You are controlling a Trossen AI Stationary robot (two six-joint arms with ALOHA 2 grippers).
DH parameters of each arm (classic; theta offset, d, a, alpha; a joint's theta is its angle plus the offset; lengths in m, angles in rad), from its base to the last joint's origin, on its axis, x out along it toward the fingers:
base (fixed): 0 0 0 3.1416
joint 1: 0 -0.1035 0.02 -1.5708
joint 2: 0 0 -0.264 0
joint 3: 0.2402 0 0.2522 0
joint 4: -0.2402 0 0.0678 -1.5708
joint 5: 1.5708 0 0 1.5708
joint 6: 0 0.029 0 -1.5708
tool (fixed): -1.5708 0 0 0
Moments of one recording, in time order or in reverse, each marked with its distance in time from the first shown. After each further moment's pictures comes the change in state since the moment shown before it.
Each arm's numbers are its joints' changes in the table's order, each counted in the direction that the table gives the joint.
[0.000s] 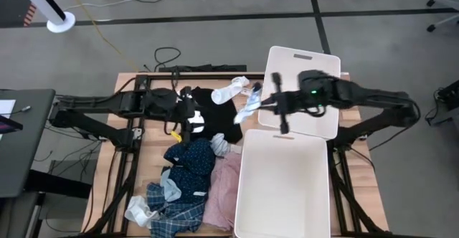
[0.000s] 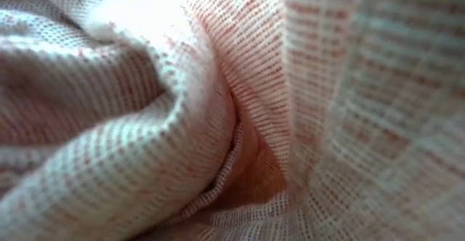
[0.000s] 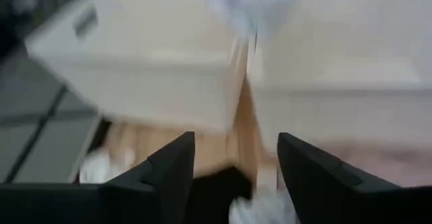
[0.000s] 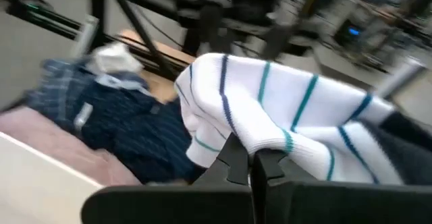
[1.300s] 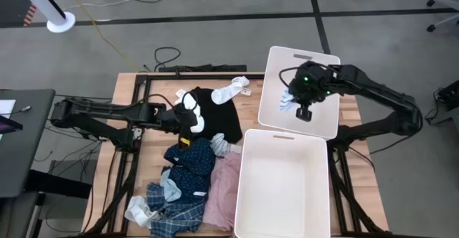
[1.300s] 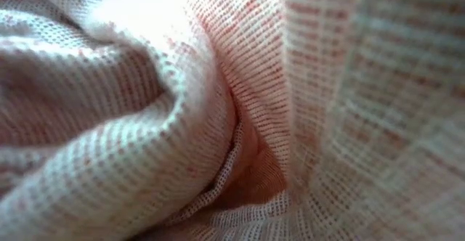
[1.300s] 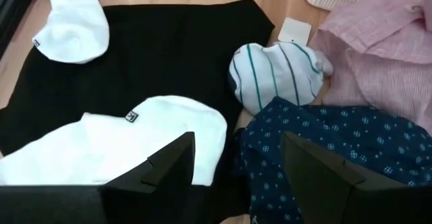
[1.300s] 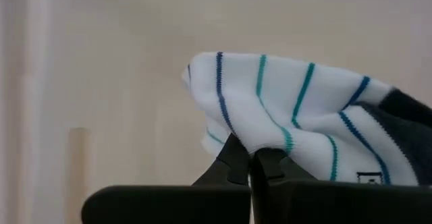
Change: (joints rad) left arm -0.021 -0.025 -0.305 -0.086 0.051 -0.311; right arm 0.329 0.044 -0.031 -0.754 -0.062 0.218
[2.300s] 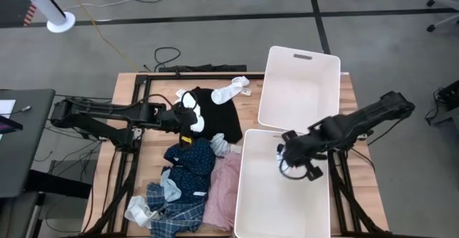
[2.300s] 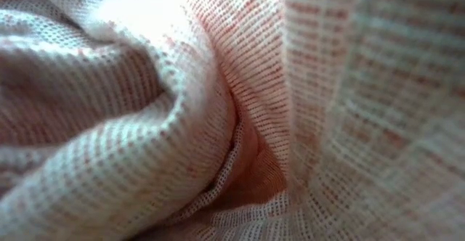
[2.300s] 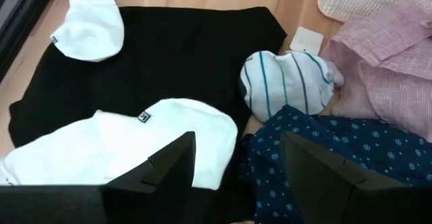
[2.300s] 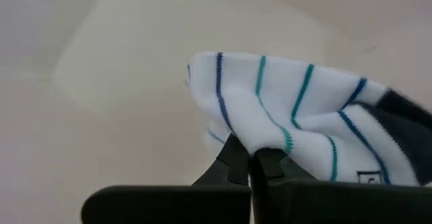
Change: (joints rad) left arm 0.000 0.000 0.000 0.010 0.041 -0.047; right arm -0.774 -0.089 -0.207 0.182 0.113 0.164
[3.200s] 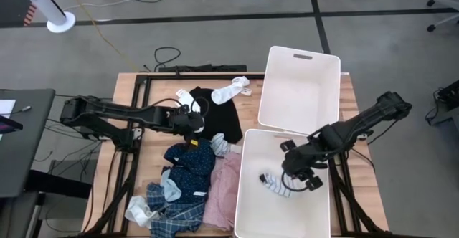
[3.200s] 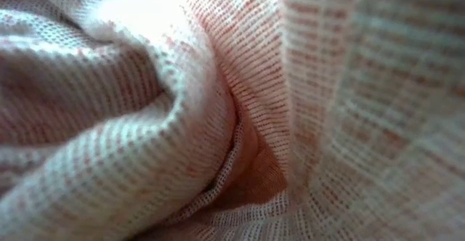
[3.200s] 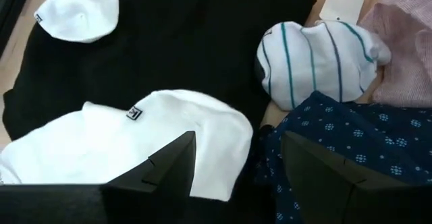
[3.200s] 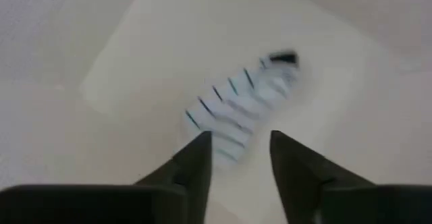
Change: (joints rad) left arm 0.002 -0.145 0.002 0.019 0.043 0.017; right arm -0.077 -0.029 0.001 0.077 0.028 0.084
